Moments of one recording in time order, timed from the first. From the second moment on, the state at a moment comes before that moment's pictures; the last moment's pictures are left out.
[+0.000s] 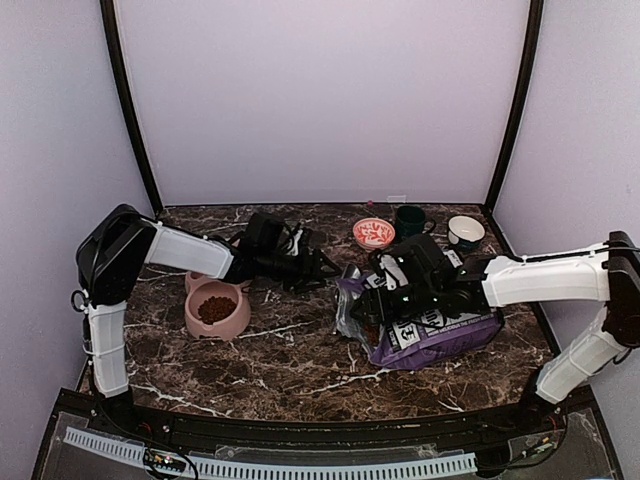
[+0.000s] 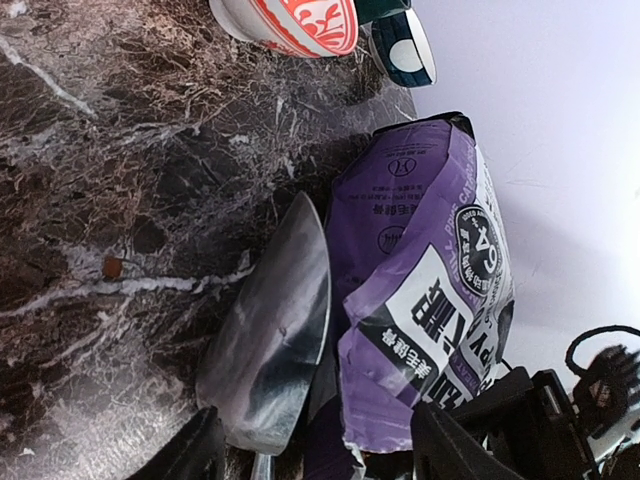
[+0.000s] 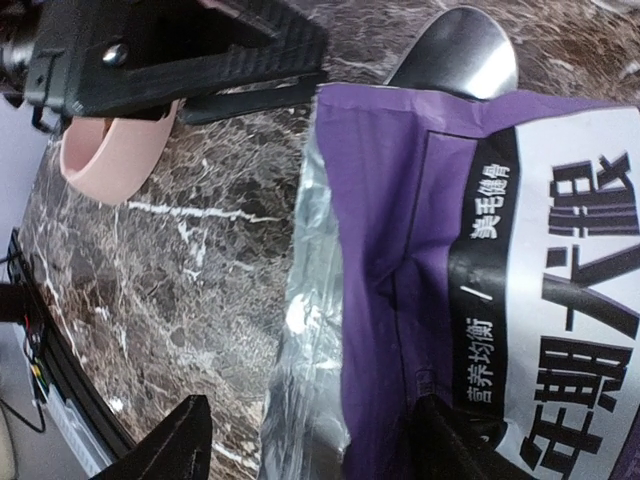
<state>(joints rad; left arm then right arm) -0.68 2.03 1.23 0.22 0.58 -0.87 0.89 1.48 0.86 -0.19 -0.12 0.57</state>
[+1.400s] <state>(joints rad) -0.65 2.05 1.26 0.20 0.62 -0.82 1.50 1.47 0.69 -0.26 0.73 0.31</state>
